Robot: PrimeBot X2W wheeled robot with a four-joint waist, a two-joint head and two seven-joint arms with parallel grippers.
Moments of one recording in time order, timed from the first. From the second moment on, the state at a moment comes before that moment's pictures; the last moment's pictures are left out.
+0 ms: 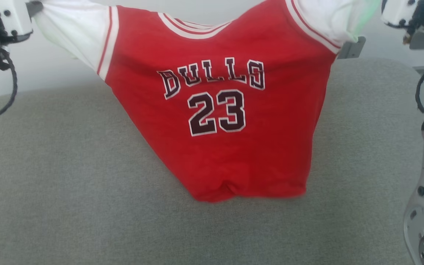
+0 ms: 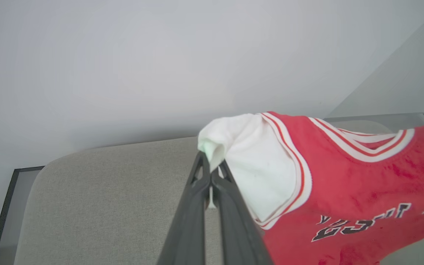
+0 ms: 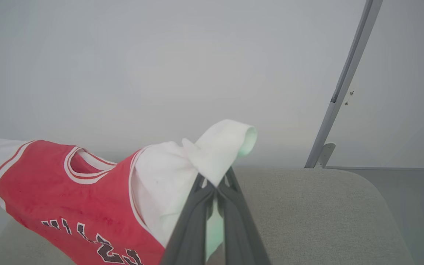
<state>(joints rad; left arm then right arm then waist) -1.31 0.62 -0.70 0.76 -1.06 0.03 0.74 -1.10 -0.09 -0.16 0.40 0.28 0.13 0.97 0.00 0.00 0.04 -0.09</state>
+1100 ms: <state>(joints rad) -1.70 0.62 -0.62 0.91 -0.85 -0.10 -0.02 -1.58 -0.06 -0.16 0.91 -0.15 0.13 -0.06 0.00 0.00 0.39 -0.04</state>
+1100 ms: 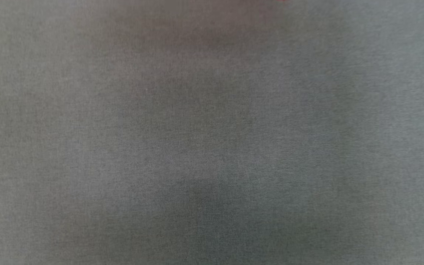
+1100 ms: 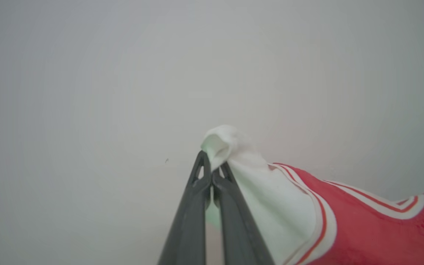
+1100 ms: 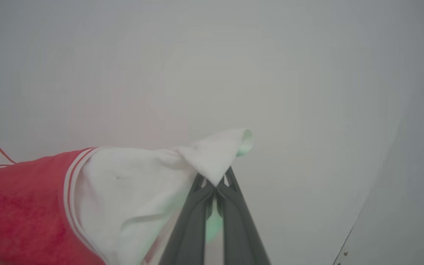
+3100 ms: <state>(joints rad) -0.42 1.06 -0.92 0.19 -1.49 0.14 0.26 -0.25 -0.51 0.32 0.03 0.77 0.13 0.85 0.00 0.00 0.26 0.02</state>
